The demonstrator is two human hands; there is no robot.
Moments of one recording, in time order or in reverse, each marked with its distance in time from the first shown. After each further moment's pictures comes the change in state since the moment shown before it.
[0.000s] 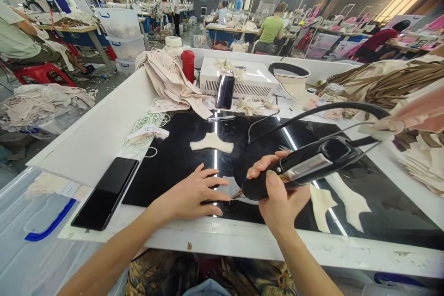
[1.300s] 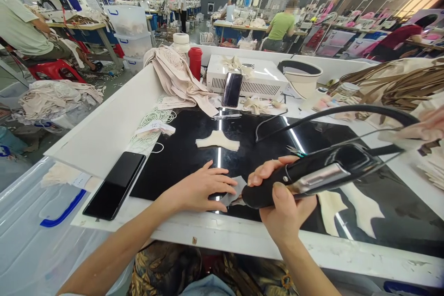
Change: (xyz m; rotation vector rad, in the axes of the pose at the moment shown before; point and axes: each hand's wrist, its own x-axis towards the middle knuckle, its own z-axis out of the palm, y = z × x) left_hand 0.007 -0.005 0.001 -0.093 -0.033 0.013; right_hand -0.013 -0.006 0.006 0.125 -0.092 0.035
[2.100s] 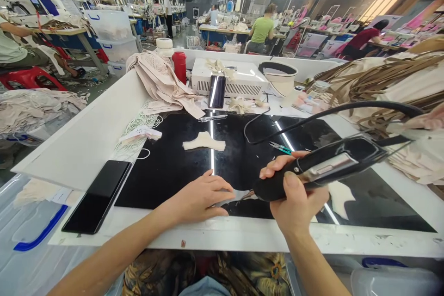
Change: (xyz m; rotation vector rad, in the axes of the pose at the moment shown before) left_hand 0.016 0.016 0.022 0.061 0.089 0.132; right_hand 0.016 -0.018 -0.032 -0.099 0.207 -0.078
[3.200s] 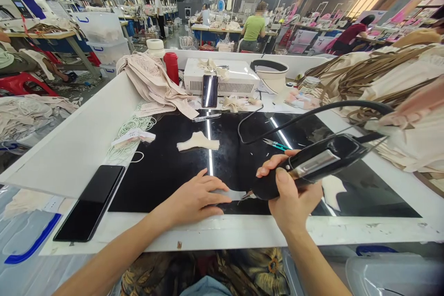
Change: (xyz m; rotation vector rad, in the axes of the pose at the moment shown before) left_hand -0.004 -0.002 -0.001 0.018 -0.036 0.001; right_hand -0.004 0.000 -0.014 -0.135 0.024 0.003
